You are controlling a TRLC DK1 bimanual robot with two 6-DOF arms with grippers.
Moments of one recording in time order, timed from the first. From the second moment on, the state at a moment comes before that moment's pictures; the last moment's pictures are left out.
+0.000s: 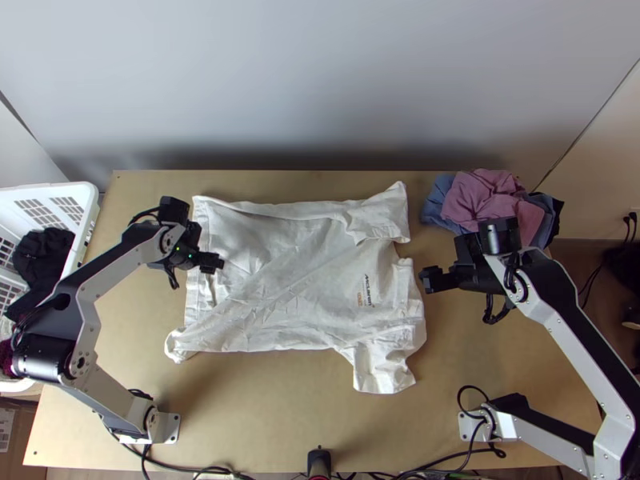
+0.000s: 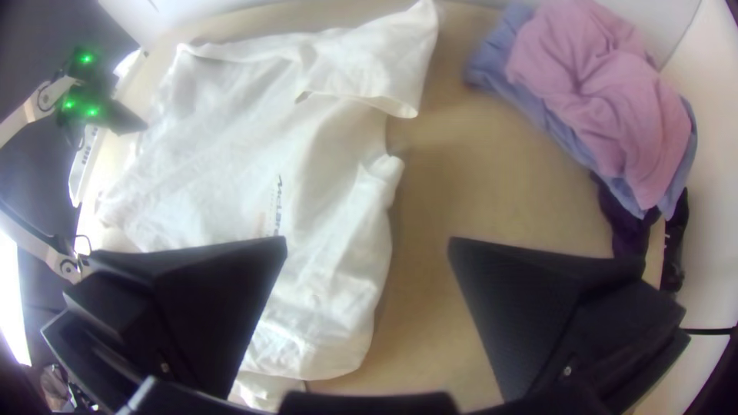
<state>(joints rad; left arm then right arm) -0.10 1.72 1.15 -0.63 0.02 0.05 0.27 1.19 1.02 -0.80 -0.17 0.07</state>
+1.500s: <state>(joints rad) 0.08 1.89 1.32 -0.59 0.01 0.10 0.29 1.19 0.99 -0.79 -0.17 0.07</state>
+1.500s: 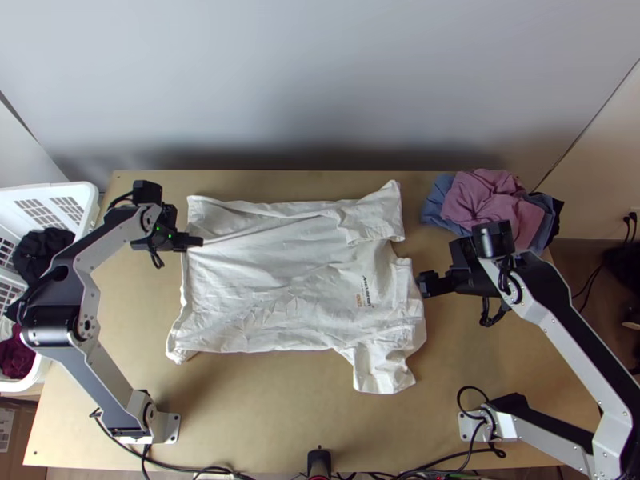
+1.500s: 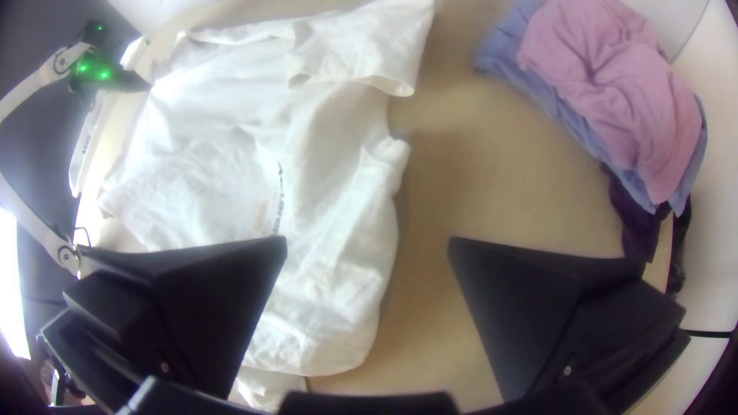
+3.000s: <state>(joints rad) -0.32 1.49 1.03 -0.88 0.08 0.00 0.73 1.29 0.74 -0.96 -0.25 0.03</state>
